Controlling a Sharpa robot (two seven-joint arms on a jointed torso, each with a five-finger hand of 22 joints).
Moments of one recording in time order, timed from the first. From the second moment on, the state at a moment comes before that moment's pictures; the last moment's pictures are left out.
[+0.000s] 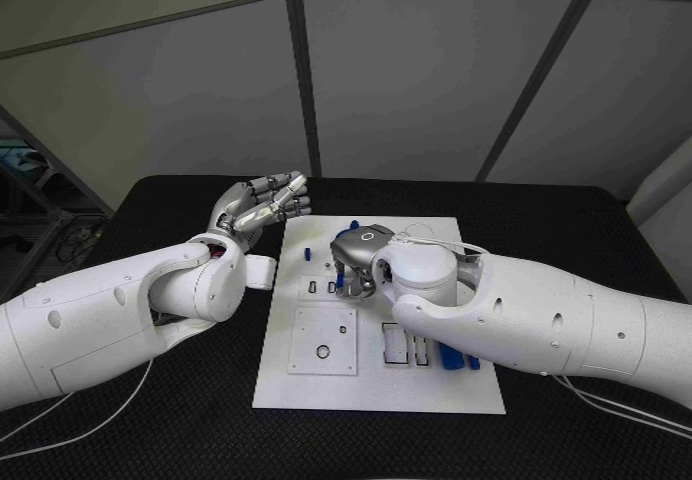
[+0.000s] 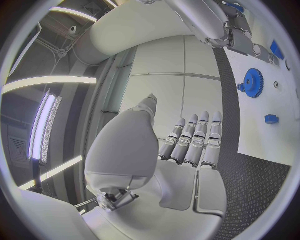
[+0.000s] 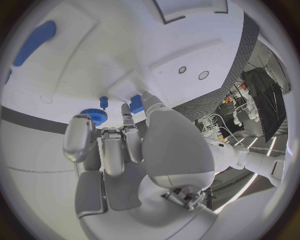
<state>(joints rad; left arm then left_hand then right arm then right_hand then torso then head) 1.13 -0.89 0.07 1.60 -0.03 -0.48 0.44 1.35 -0.14 0.16 0.28 0.17 0.62 0.18 0.06 0.05 0.75 0.25 0.06 0.06 0.76 0.22 0.09 0.07 0.14 0.60 0.29 0.24 0.10 1.18 -0.45 0.02 1.53 -1.87 0.06 -0.52 1.33 -0.13 0.07 0.20 0.27 1.02 0.15 0.07 0.08 1.47 0.06 1.46 1.31 1.47 -0.02 1.57 1.31 0.08 1.36 0.09 1.38 1.19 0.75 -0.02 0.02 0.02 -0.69</state>
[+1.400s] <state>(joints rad) 1.19 -0.86 0.07 1.44 -0.41 -0.24 0.16 1.27 -0.10 0.09 0.24 0.13 1.10 0.11 0.17 0.09 1.39 0.03 0.30 0.17 1.47 -0.03 0.75 0.54 0.19 1.20 0.08 0.68 0.29 1.18 -0.91 0.02 1.73 -1.36 -0.38 -0.09 1.49 -0.11 0.00 0.28 0.31 1.04 0.13 0.14 0.10 1.09 0.05 0.87 0.87 1.38 -0.02 1.11 0.94 0.18 1.01 0.09 0.89 0.54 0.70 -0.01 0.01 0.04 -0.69</state>
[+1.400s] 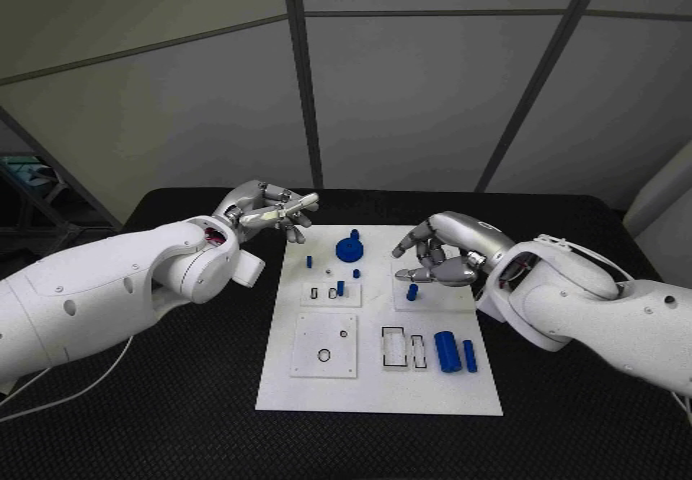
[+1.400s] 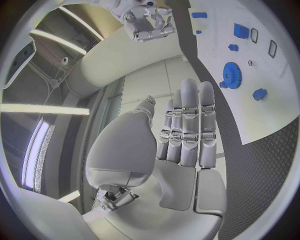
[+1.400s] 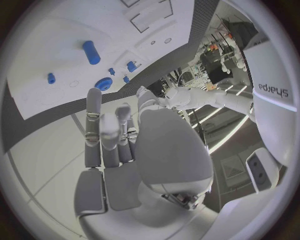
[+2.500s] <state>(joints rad) 1.35 -0.58 -0.04 1.26 -0.98 0.30 -0.54 1.17 -0.01 -0.11 0.29 0.14 1.02 0.07 0.42 0.31 1.27 0.00 1.04 0.90 1.47 -0.06 1.41 1.31 0.08 1.46 0.04 1.37 1.19 1.18 -0.92 0.02 1.58 -0.80 -0.44 0.14 1.51 -0.14 0.15 0.28 0.31 1.09 0.17 0.07 0.07 1.27 0.11 0.07 0.07 1.27 0.07 0.09 0.29 0.18 0.97 0.18 0.35 0.20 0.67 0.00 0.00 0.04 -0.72</state>
